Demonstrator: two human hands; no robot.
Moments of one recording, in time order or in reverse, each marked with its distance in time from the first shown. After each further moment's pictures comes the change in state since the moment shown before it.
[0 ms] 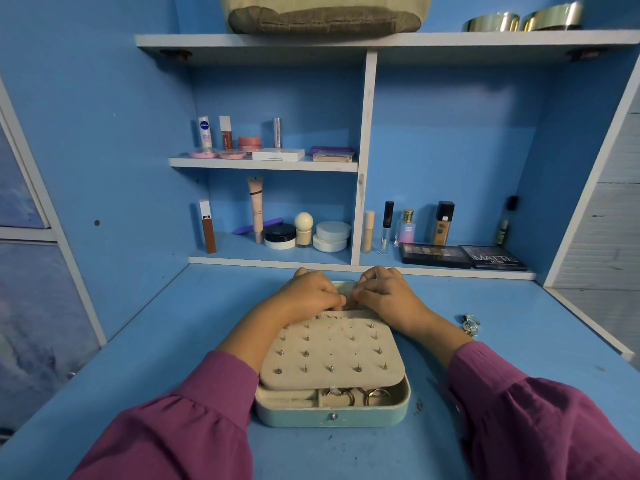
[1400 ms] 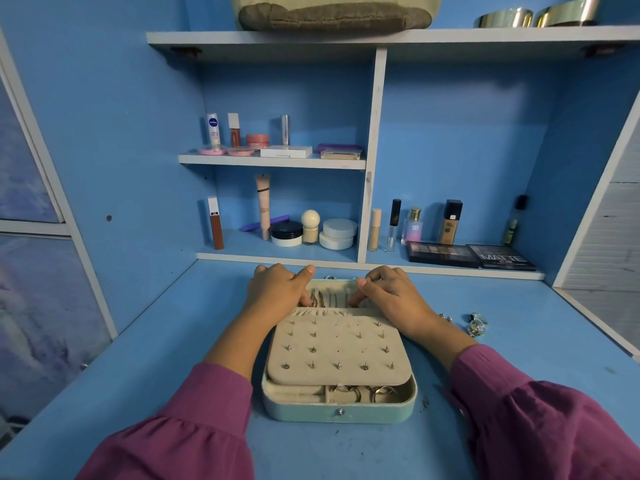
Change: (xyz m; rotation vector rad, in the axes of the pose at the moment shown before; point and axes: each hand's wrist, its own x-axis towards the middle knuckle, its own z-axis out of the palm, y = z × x) left_hand -0.007 -0.042 -0.008 0.082 0.411 -0.179; right_hand -0.008 -0.004 0.002 0.047 0.013 -0.026
